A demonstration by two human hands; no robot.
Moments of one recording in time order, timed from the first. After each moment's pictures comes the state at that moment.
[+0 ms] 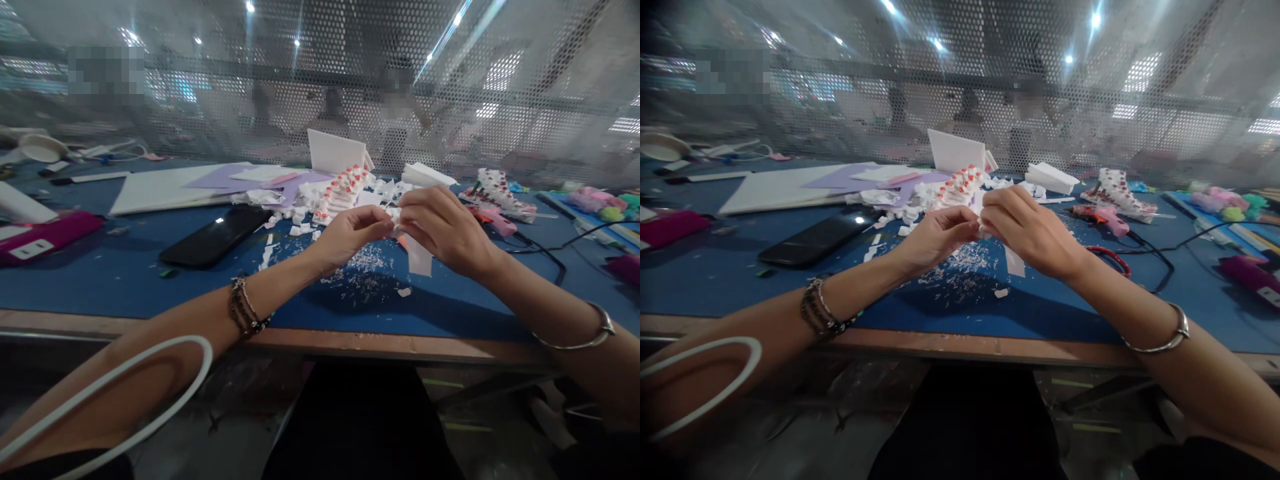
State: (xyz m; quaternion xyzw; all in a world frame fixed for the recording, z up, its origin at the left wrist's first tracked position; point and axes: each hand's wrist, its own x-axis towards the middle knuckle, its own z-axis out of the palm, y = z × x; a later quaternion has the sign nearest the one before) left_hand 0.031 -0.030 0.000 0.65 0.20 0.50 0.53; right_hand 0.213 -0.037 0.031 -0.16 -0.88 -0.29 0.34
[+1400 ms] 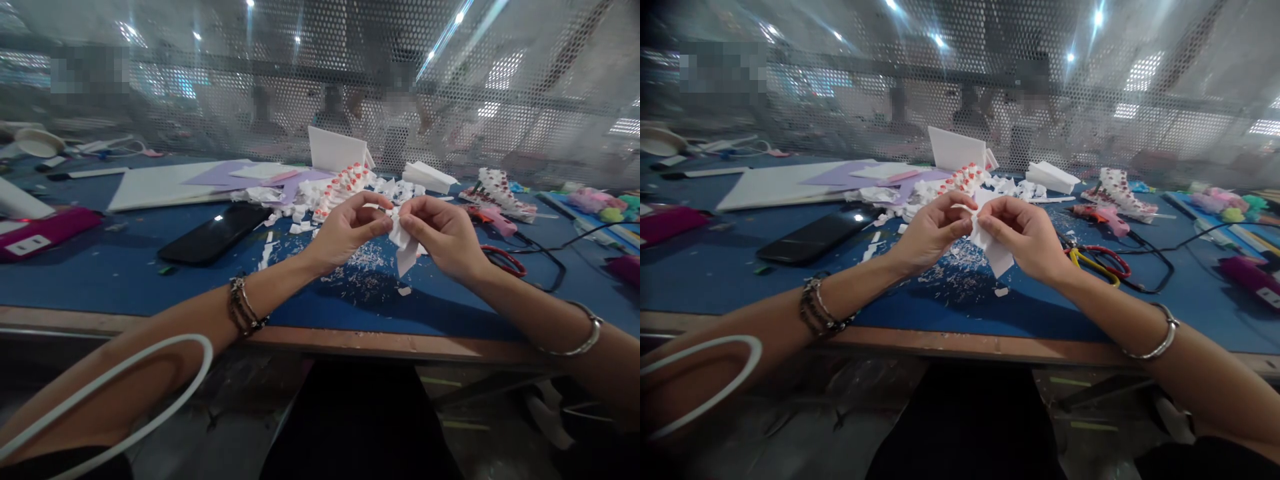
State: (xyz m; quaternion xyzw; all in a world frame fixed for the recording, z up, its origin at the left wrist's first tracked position) left_hand 0.027 -0.030 0.001 0.66 0.18 0.55 0.48; right_hand 0.192 -0.047 0.018 -0.23 -0.75 0.37 0.51
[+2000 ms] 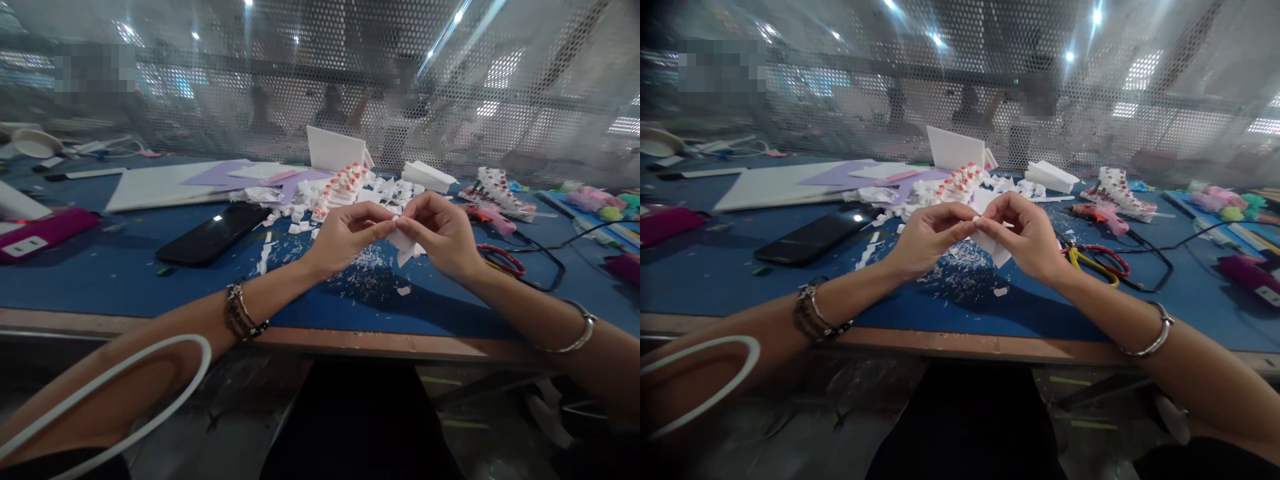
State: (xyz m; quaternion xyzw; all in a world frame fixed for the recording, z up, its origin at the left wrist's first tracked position) left_hand 0.031 -0.042 0.004 0.70 0.20 0.56 0.39; right_hand 0.193 -0.042 0.014 -0.23 -0.76 0.30 0.53
